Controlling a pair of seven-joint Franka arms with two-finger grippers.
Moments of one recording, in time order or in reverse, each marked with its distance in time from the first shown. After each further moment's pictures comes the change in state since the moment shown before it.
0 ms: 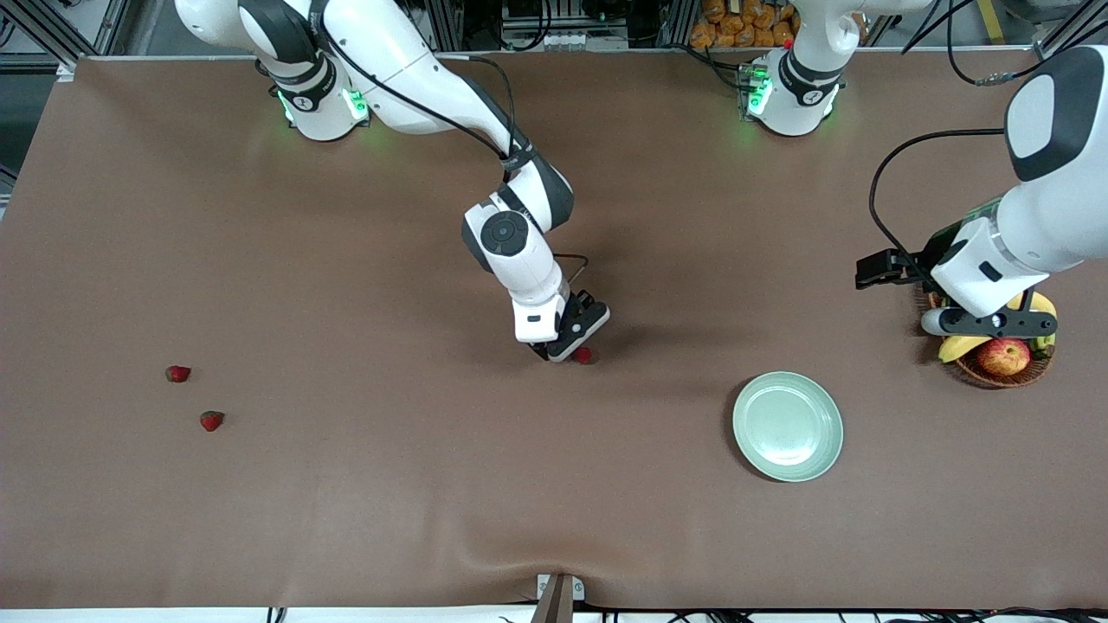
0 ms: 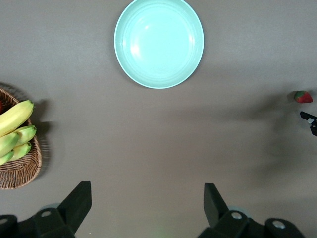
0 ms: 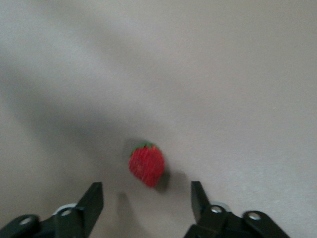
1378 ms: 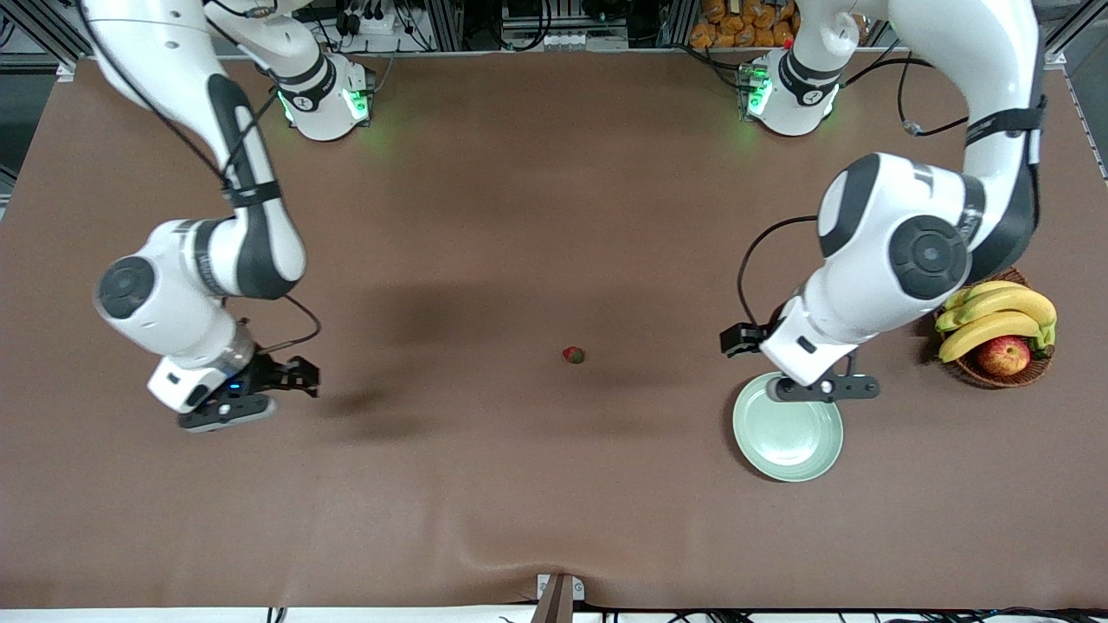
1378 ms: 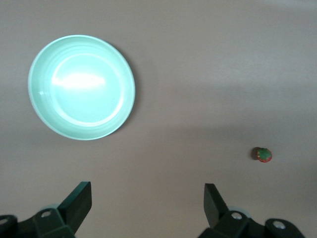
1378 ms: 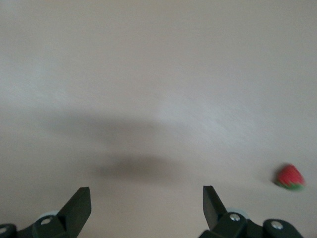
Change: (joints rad) left arm -0.230 0.269 0.002 0.146 -0.011 0.247 -0.256; right arm -0.442 -0.388 -0.280 -0.299 0.000 -0.340 -0.169
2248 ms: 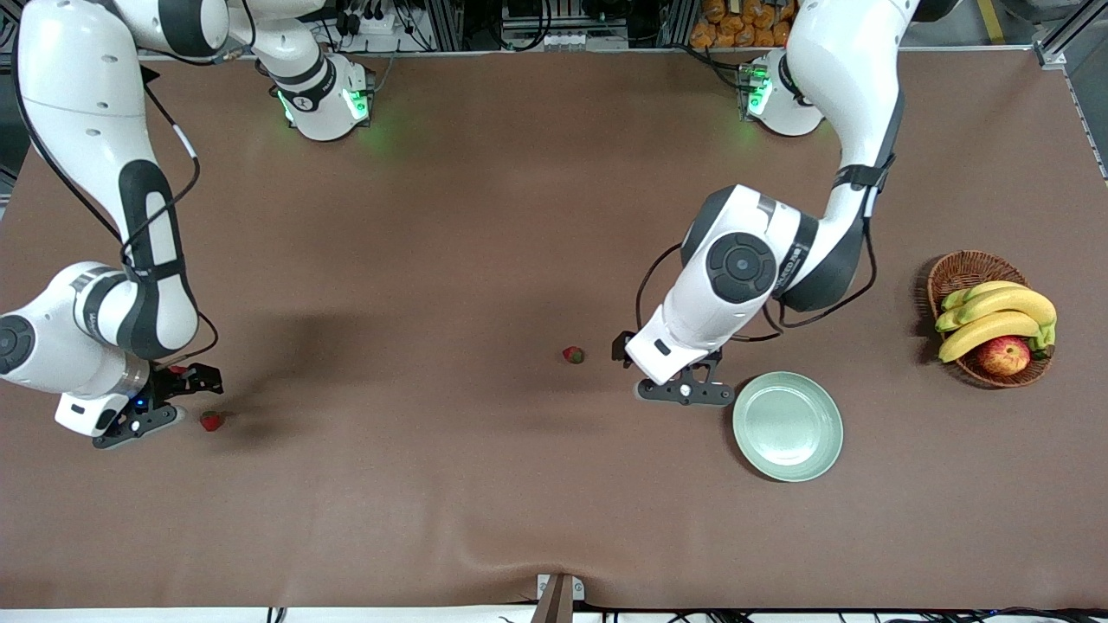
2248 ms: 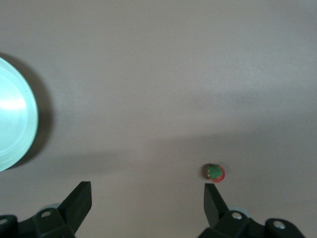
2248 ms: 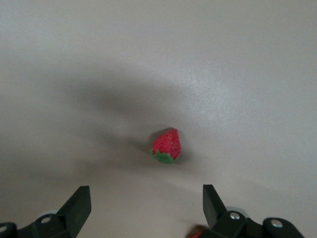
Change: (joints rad) left arm -0.174 0.177 -0.001 0.071 0.003 0.196 -0.095; right arm -0.270 0.227 0.010 0.155 0.001 -0.058 -0.458
